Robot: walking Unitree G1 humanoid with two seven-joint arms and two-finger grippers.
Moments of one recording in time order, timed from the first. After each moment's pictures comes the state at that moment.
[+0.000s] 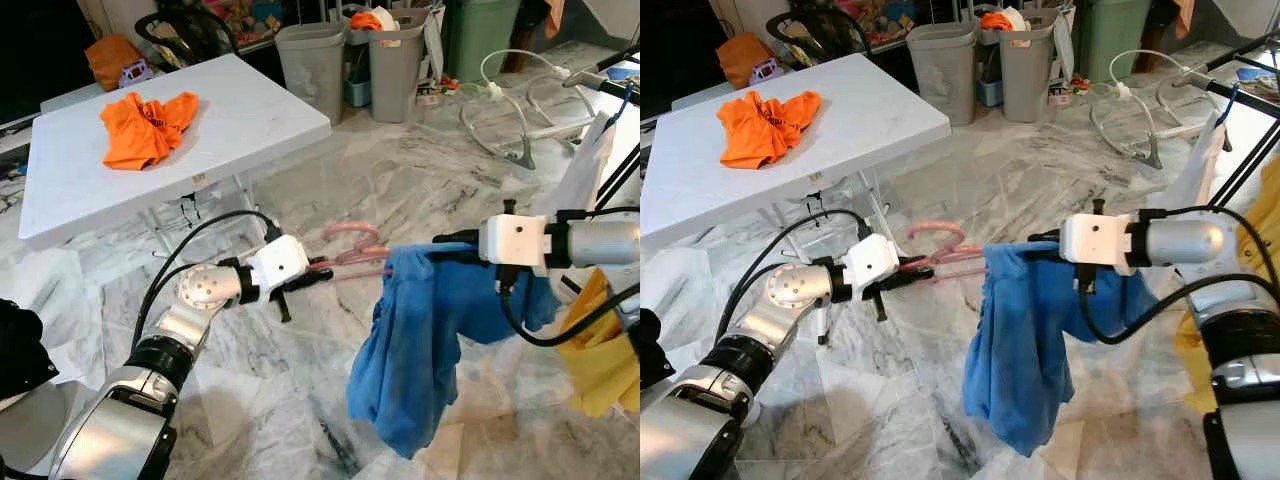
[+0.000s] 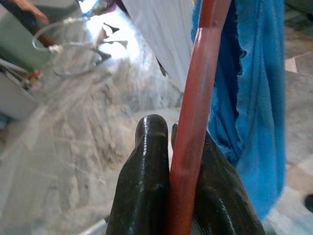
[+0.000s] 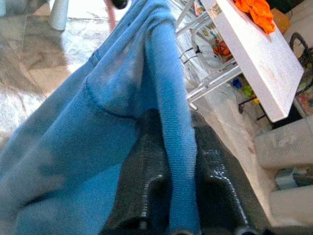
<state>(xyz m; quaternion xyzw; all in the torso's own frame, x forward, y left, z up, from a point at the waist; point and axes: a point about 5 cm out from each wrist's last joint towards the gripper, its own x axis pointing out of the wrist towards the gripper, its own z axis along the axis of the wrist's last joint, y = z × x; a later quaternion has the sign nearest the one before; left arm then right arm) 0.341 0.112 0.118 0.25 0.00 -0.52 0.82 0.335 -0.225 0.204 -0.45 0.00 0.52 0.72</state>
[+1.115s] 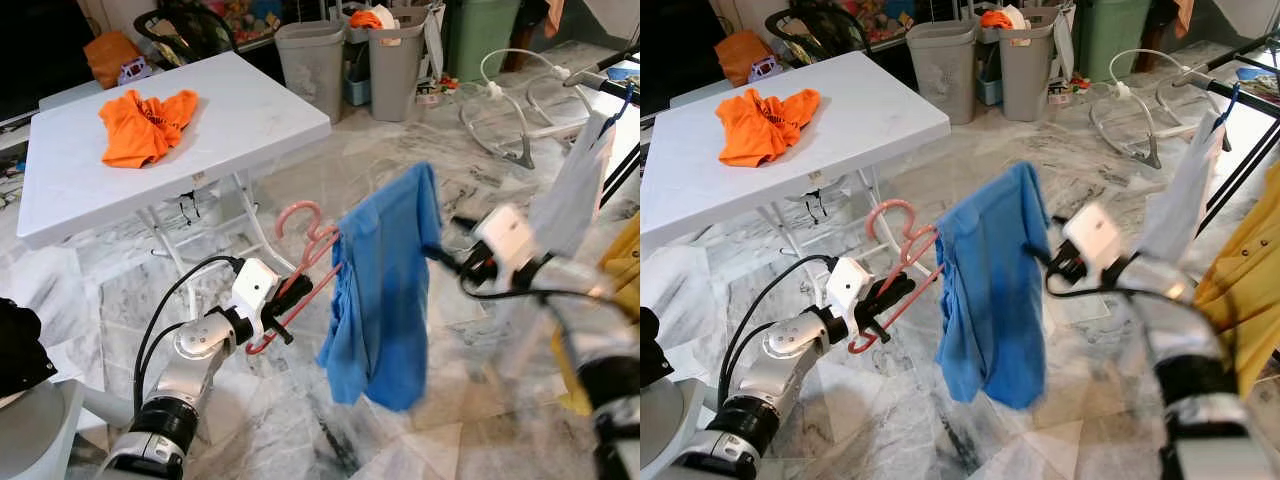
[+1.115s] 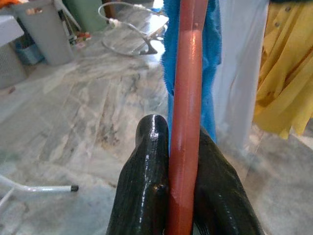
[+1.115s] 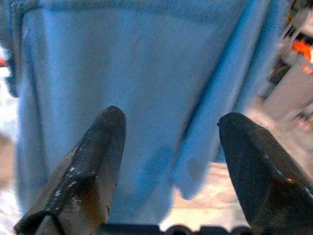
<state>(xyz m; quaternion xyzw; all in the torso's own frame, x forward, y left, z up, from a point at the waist) 0.314 0.121 0.077 0.06 0.03 -0.38 0.92 0.340 -0.222 0.136 -0.20 0.04 0.29 0.93</state>
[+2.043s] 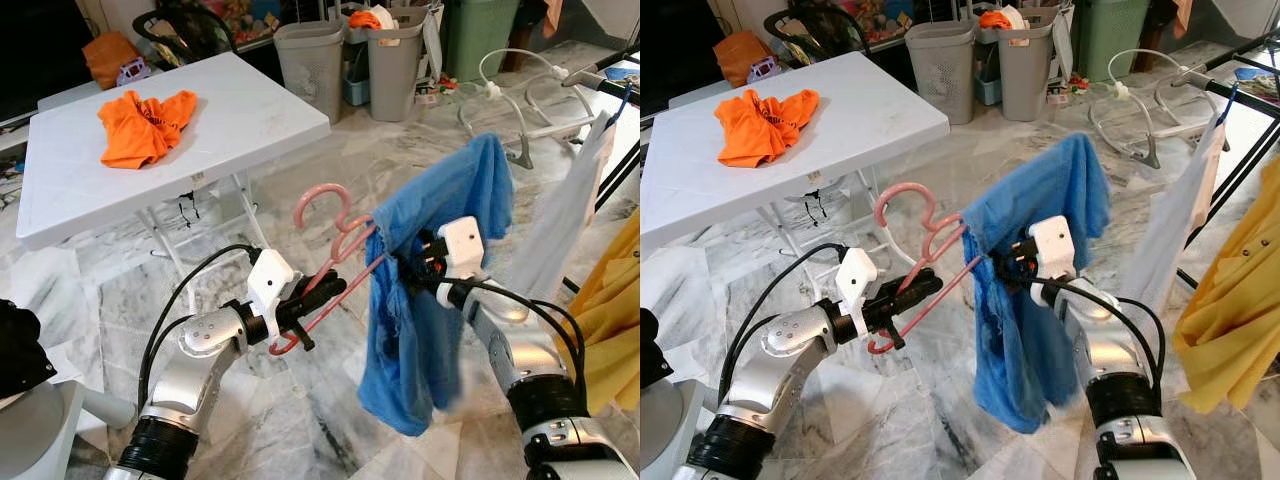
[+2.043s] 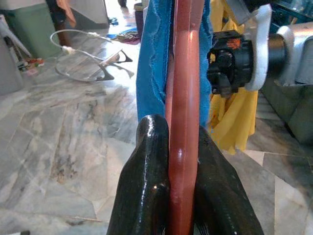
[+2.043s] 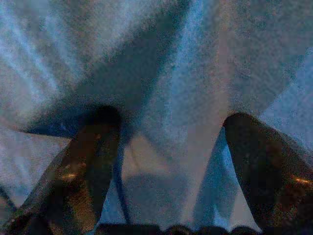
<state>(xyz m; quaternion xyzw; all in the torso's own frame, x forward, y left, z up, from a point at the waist) 0.290 0.093 0.118 0.02 0.00 -0.48 0.88 0.344 -0.168 0.116 -0.03 0.06 0.24 0.97</state>
